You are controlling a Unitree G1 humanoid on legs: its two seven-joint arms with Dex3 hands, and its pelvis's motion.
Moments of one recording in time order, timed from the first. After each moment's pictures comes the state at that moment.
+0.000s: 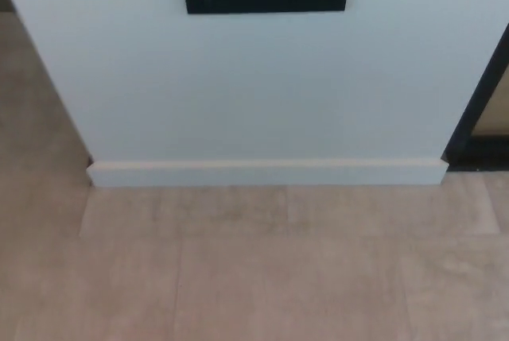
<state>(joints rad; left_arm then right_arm) 0.14 0.44 0.19 1.32 0.06 -0.21 -0.19 0.39 -0.70 -0.18 1.08 -0.03 -0.37 0.34</state>
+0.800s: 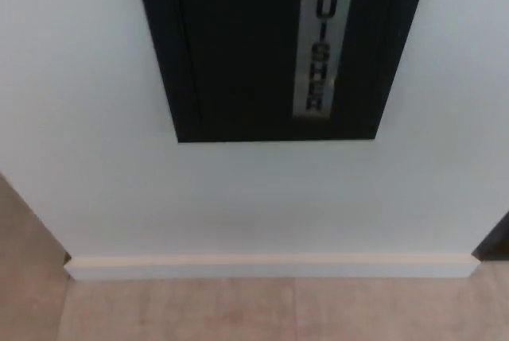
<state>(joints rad) 0.12 0.44 0.20 1.31 0.05 -0.21 -0.20 0.36 -0.70 -0.15 1.11 -0.04 -0.37 0.35</state>
